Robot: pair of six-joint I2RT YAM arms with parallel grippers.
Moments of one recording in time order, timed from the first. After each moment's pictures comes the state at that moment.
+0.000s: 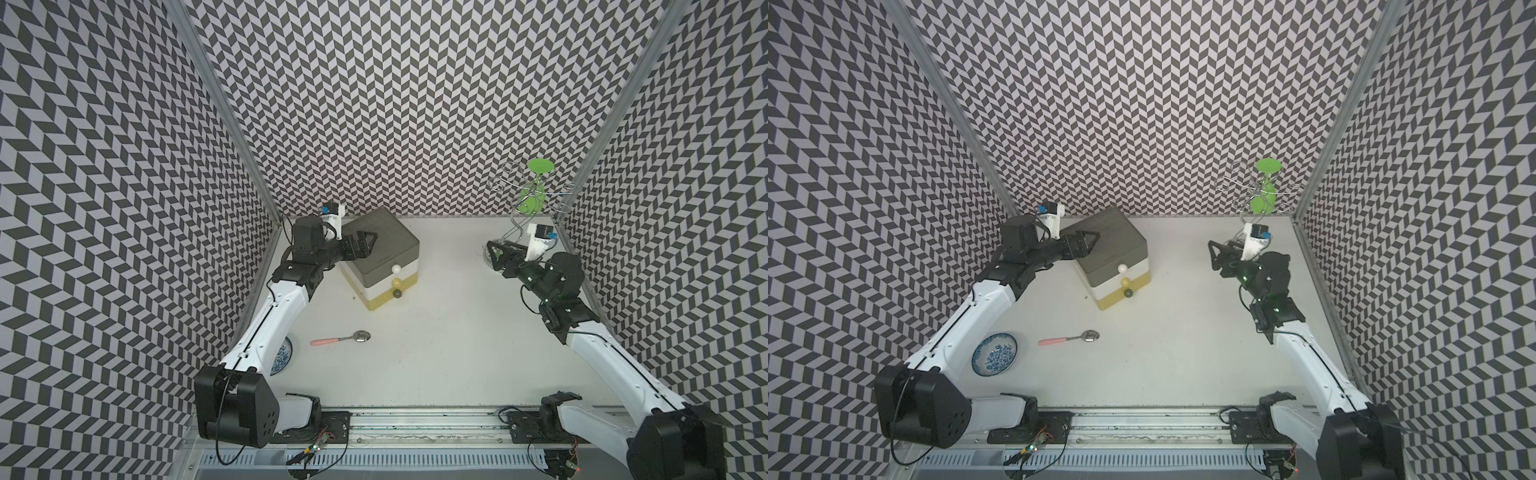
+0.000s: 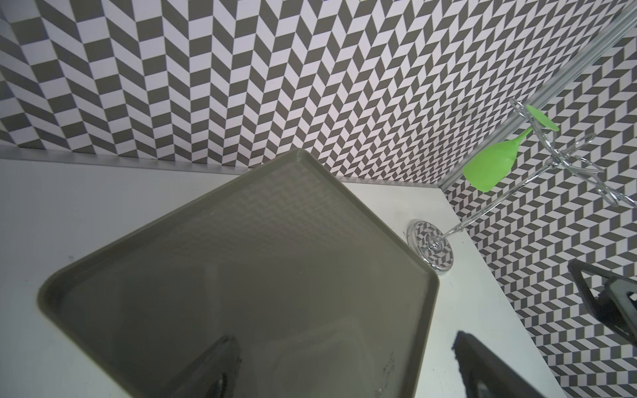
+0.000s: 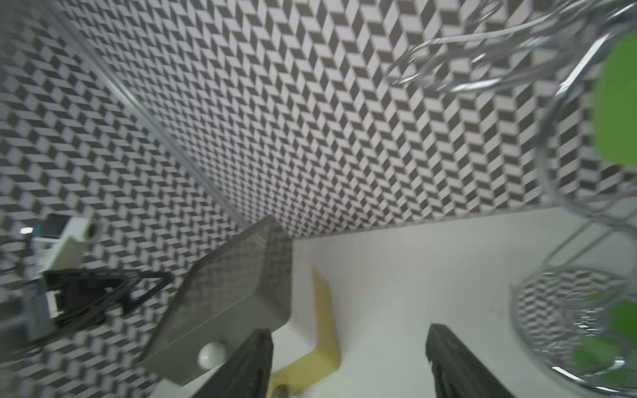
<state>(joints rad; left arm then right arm) -0.15 1.33 1.16 -0.25 0.43 -0.31 0.23 1.13 0.78 0.20 -0.36 0.48</state>
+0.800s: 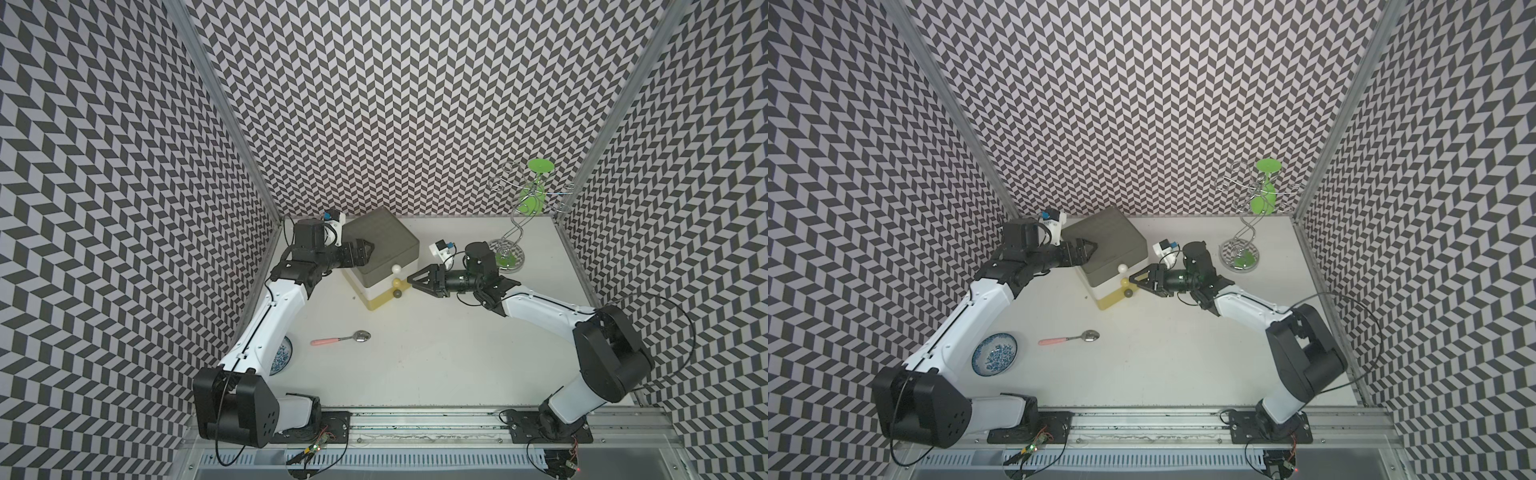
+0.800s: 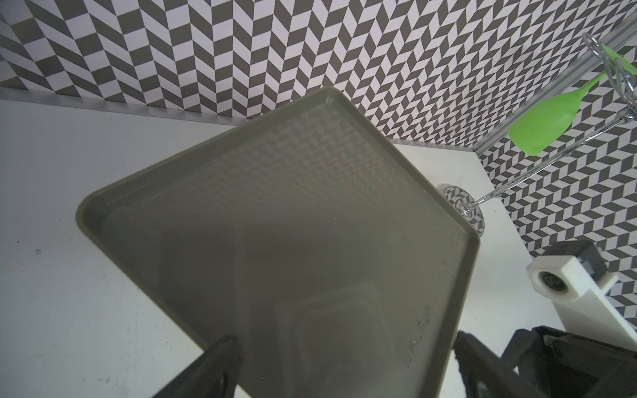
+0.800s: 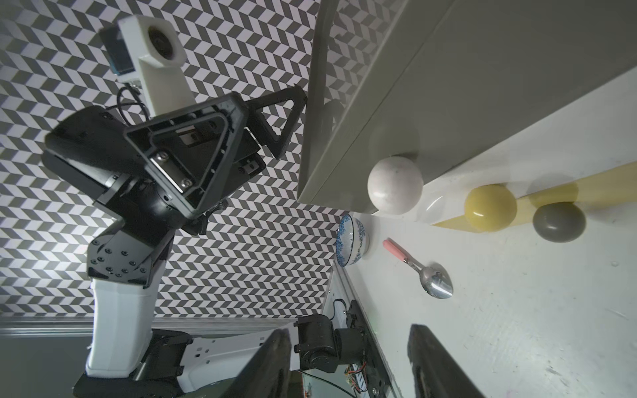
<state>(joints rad) -0.14 1.33 1.18 -0.43 0.39 -0.25 0.57 1.64 0.99 0.32 -0.87 1.00</state>
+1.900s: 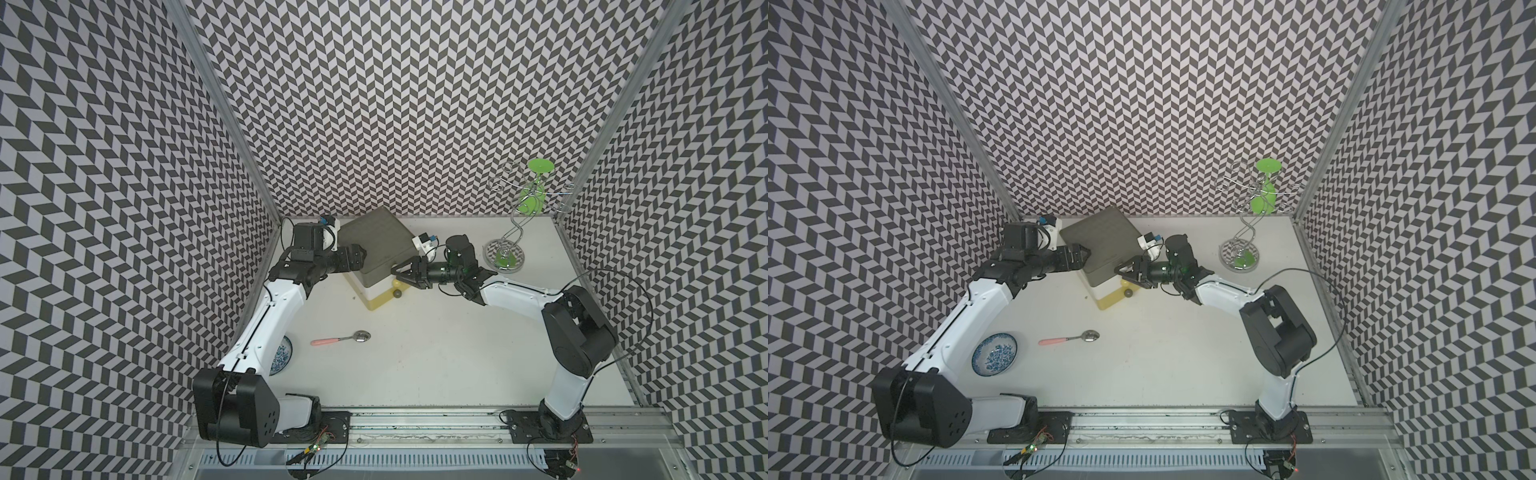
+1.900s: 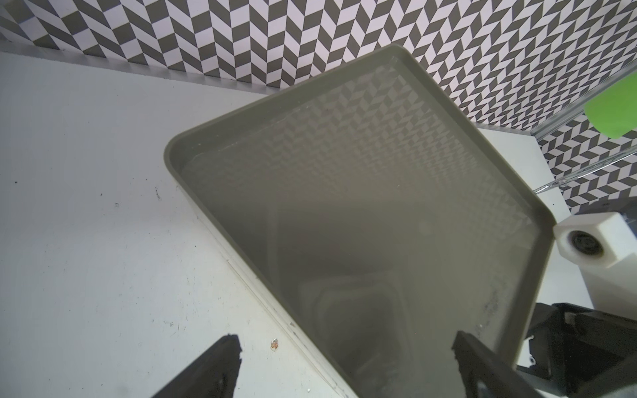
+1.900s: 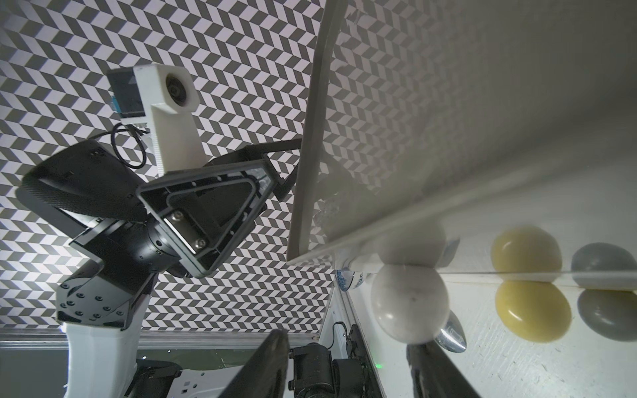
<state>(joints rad) -0.13 1.33 1.17 -0.53 0.28 -0.22 0.59 1.82 1.16 0.36 -0.82 1.03</state>
